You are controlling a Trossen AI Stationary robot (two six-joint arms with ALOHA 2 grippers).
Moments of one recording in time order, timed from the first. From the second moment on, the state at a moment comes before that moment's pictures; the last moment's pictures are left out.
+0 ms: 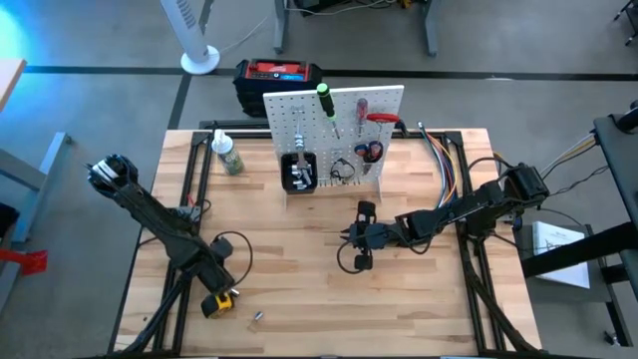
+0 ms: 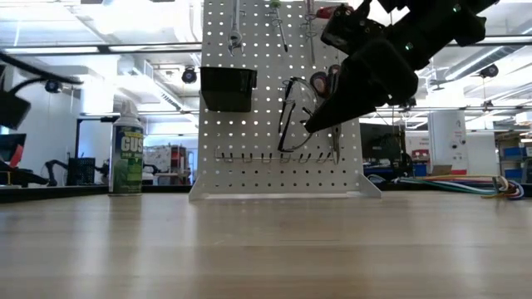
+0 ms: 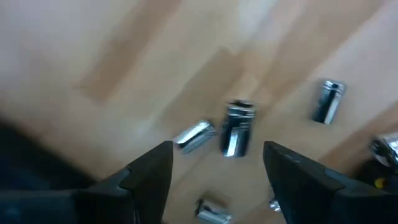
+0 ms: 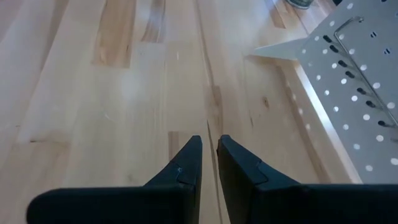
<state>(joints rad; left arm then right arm) -0.78 1.29 0.58 -0.86 0.04 -1.52 0.26 1.59 0.79 0.09 0.38 0.03</state>
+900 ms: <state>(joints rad) -0.78 1.29 0.52 -0.74 -0.04 -1.50 0.22 1.59 0.79 0.11 0.38 0.03</state>
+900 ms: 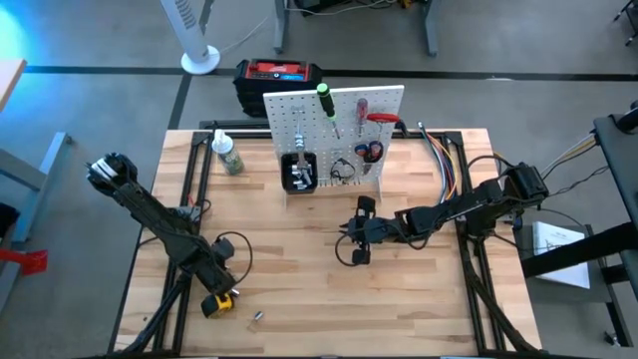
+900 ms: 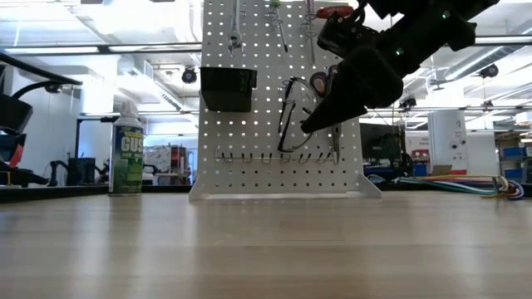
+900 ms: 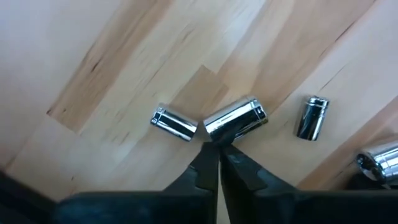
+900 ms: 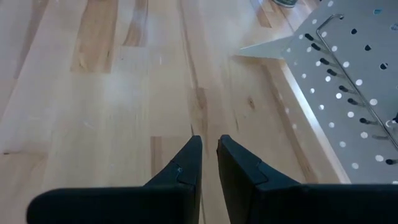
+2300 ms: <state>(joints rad) -0.27 1.51 0.64 -0.54 -0.17 -0.41 0.22 1.59 0.78 0.05 0.36 0.08</state>
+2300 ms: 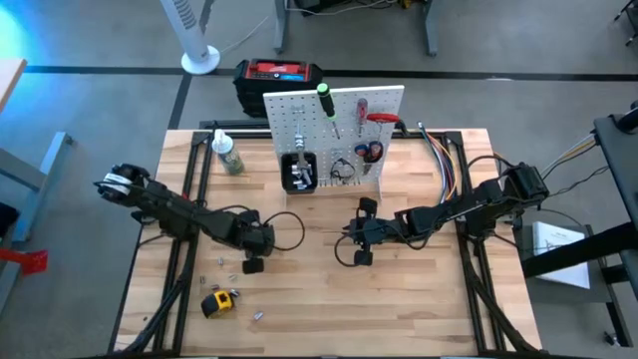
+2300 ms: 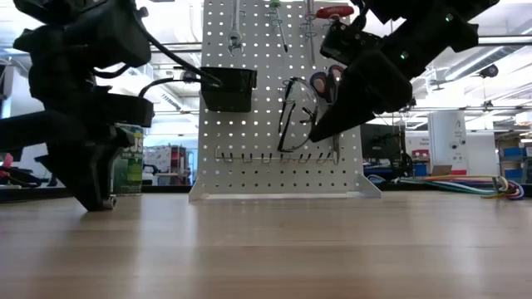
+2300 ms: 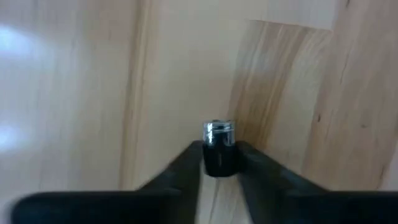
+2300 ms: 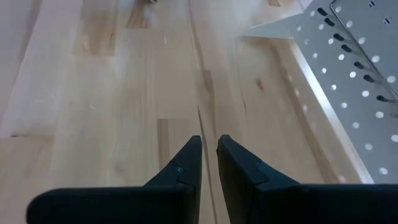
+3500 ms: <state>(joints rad) -0.19 1.37 1.25 -0.80 -0.63 -0.42 0.24 1.59 0.78 0.05 0.36 0.13</state>
